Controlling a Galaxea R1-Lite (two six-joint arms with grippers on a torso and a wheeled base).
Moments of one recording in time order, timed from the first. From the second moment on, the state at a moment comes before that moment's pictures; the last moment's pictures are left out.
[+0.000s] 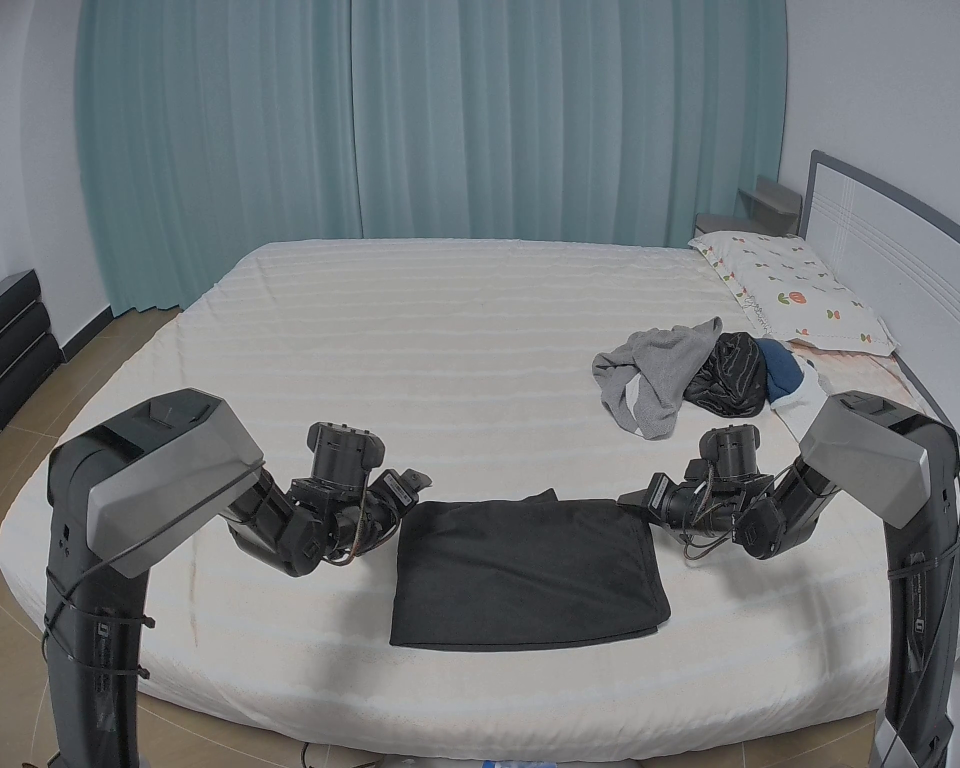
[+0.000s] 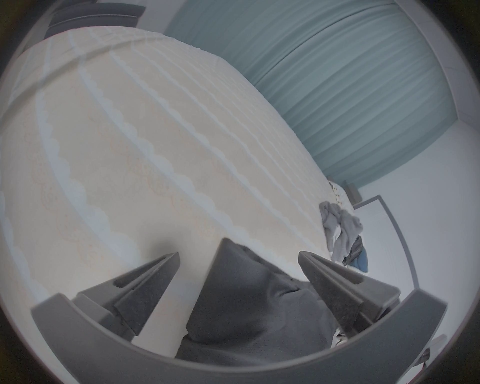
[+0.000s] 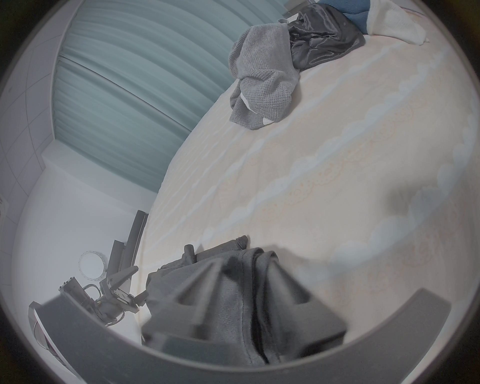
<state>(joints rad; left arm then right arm) -0.37 2.39 -1.15 -0.62 0.02 -0.98 0.22 2.45 -1.10 -0.76 0.33 0.75</state>
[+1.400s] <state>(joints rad) -0.38 2.46 -1.20 -0.62 0.15 -0.99 0.20 2.44 -1.07 -0.82 0.30 0.75</state>
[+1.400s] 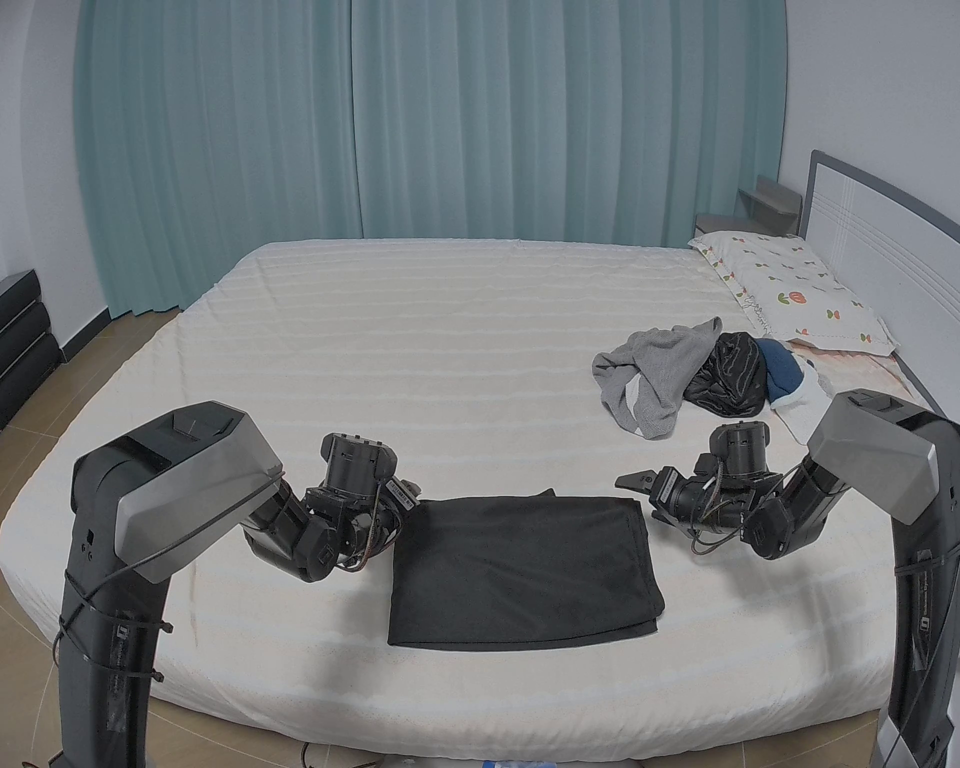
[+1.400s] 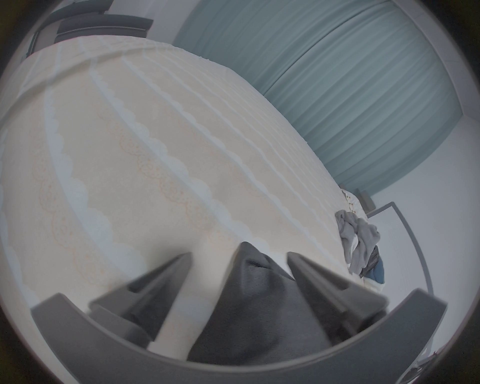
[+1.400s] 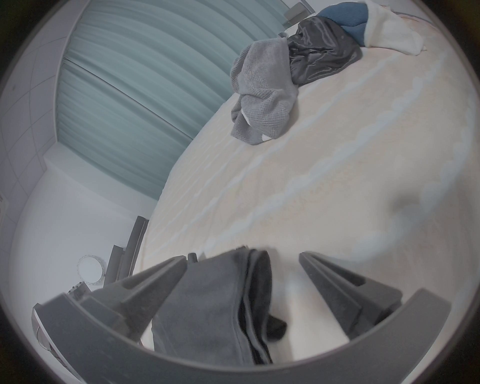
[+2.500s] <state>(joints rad) -0.31 2.29 -1.01 -0.62 0.06 -1.06 0.30 2.19 -0.45 -0.98 0.32 0.71</state>
